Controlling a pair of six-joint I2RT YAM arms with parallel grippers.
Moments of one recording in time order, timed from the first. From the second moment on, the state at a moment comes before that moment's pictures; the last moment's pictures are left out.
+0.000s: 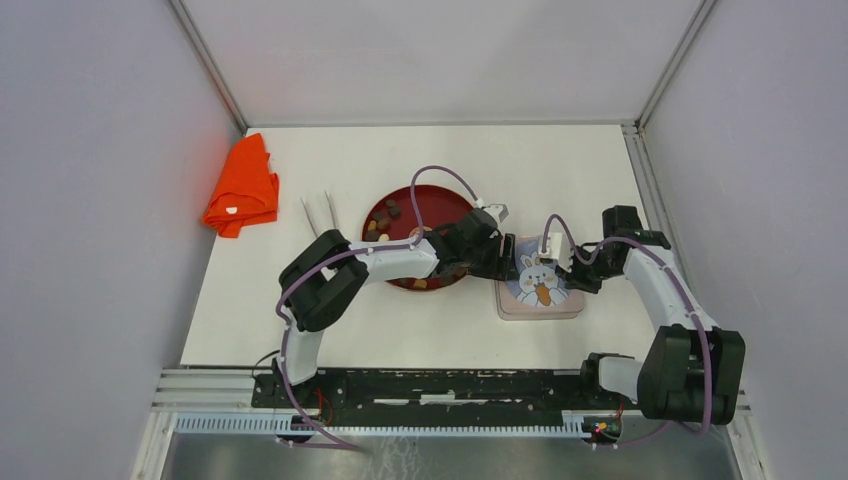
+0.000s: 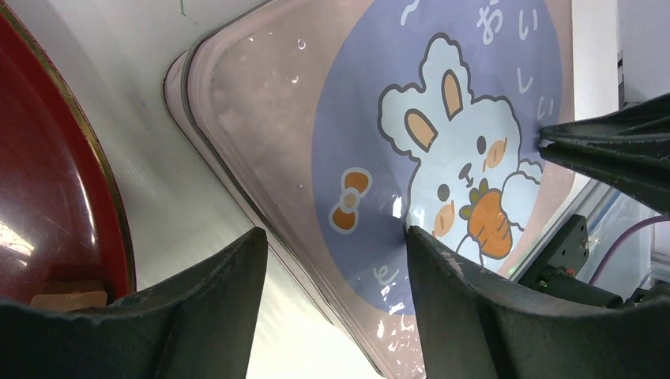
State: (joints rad) left arm -0.96 1.99 1.29 -0.03 0.14 -0.68; right arm -0.09 1.24 0.77 -0.95 -0.51 -1.37
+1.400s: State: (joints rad) left arm -0.92 2.01 1.38 -0.13 0.19 -0.63; right arm -0.07 1.45 1.07 -0.81 -0.52 -0.98
